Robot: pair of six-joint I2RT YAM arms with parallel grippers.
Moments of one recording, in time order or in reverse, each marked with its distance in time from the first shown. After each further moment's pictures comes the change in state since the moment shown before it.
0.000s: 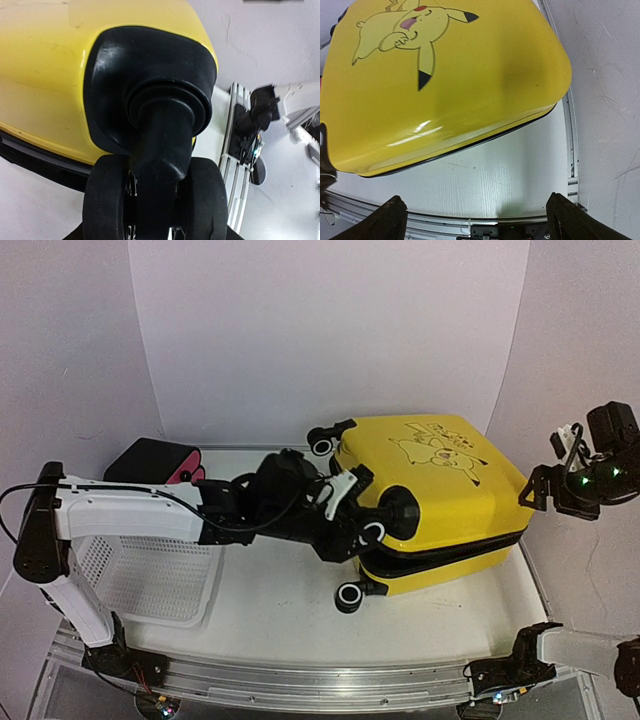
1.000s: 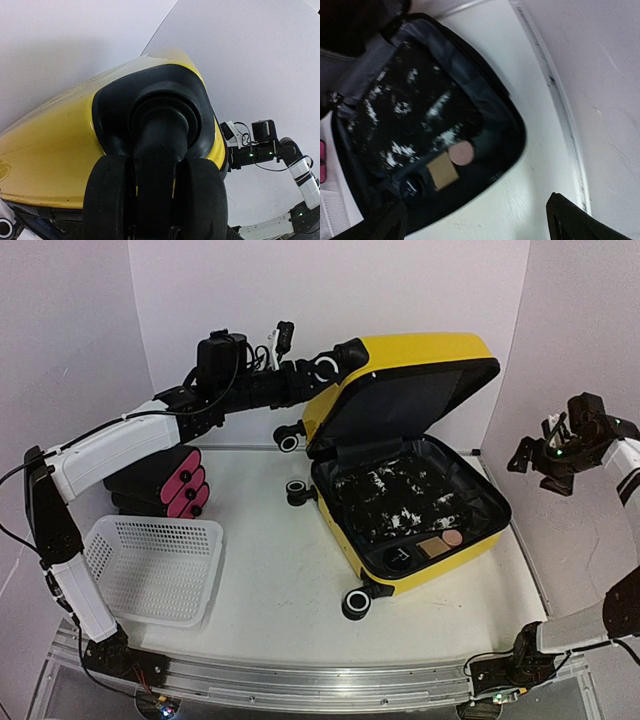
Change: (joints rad) left arm 0.441 0.035 0.428 0.058 0.204 -0.328; right arm -0.227 0.265 -0.056 0.327 -0.071 0.035
